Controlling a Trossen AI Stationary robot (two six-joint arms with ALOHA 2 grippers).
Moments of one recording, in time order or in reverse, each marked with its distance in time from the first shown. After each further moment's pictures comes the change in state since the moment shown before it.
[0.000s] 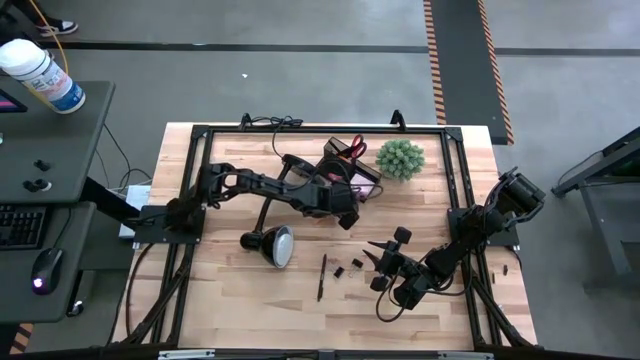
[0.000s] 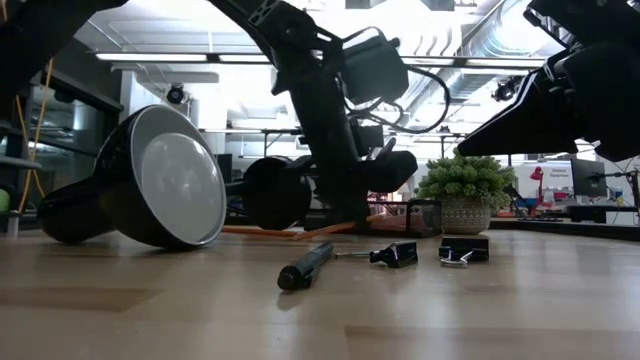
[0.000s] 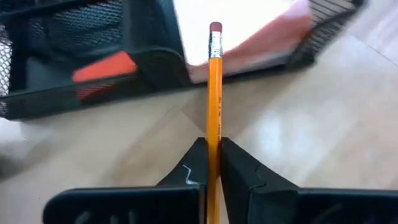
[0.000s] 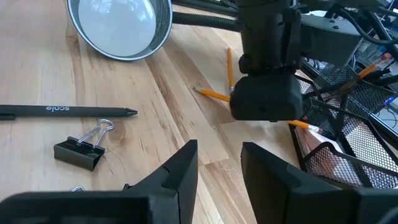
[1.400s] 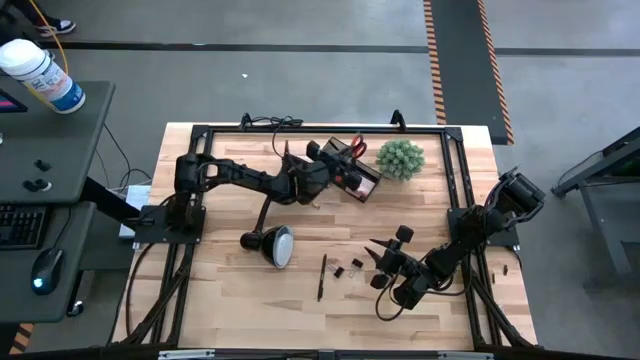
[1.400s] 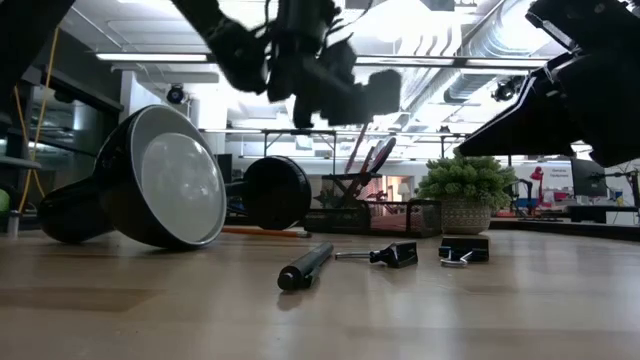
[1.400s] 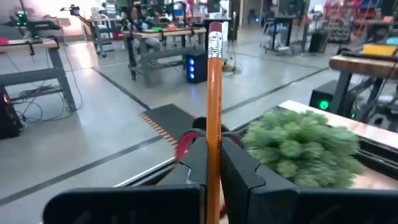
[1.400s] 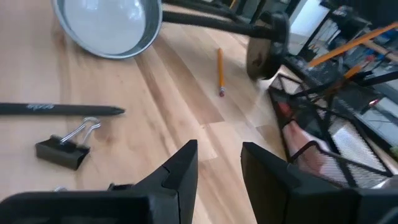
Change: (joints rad) left arm 0.082 -0.187 -0.366 1.212 -0.286 0.576; right arm 0.000 0.000 -0.001 -0.040 0.043 0.018
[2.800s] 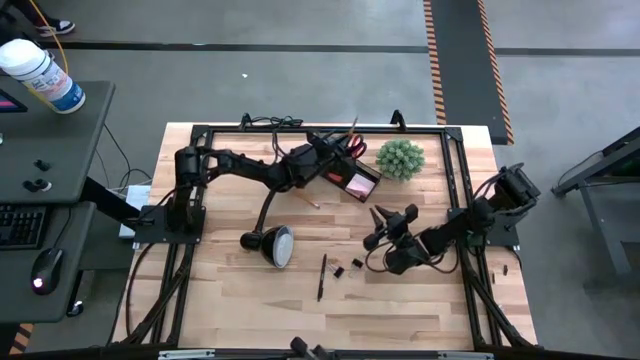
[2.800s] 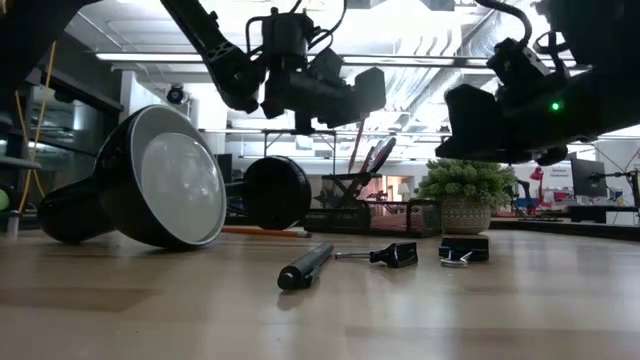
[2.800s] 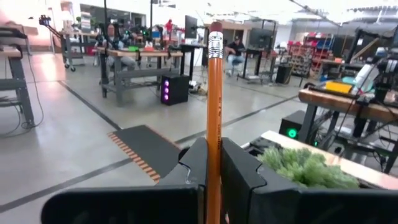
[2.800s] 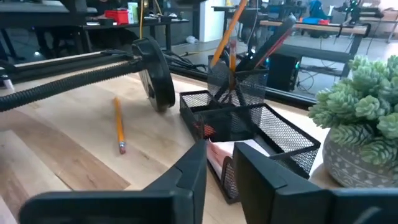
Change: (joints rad) left arm 0.135 0.000 -0.051 0.194 0.232 -0.001; right arm -0.237 0.000 -0.187 0.421 0.187 0.149
